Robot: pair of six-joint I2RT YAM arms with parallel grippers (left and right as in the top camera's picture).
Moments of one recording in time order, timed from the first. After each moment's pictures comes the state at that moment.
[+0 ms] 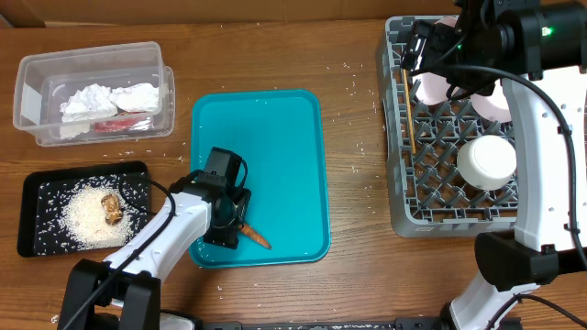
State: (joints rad) left arm -0.28 1.51 0.74 -0.67 0.06 -1.62; right arm 0.15 1.88 2.37 -1.56 -0.07 0.44
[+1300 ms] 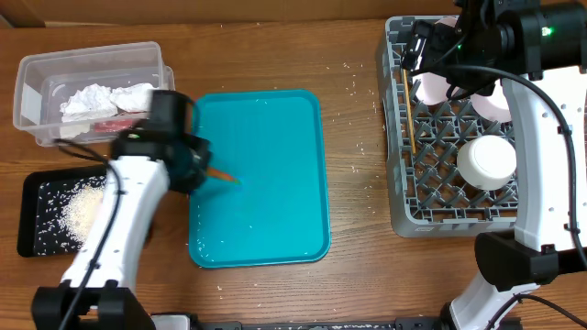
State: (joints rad) left arm -0.03 1.51 1.16 -0.94 0.05 -1.31; right arm 0.15 1.88 2.37 -1.56 -0.07 0.44
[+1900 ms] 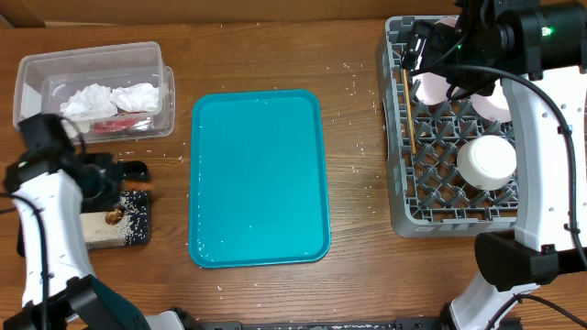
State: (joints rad) left arm 0.50 1.51 1.18 -0.97 0.09 -1.16; right arm 0.15 1.88 2.37 -1.56 -0.07 0.44
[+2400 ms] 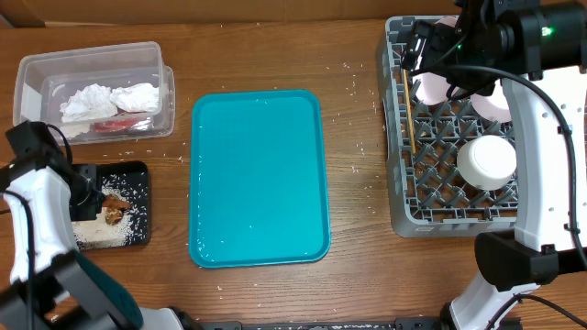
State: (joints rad) left arm 0.57 1.62 1.18 -0.91 -0.08 -1.07; right arm 0.15 1.88 2.37 -1.56 -0.07 0.44
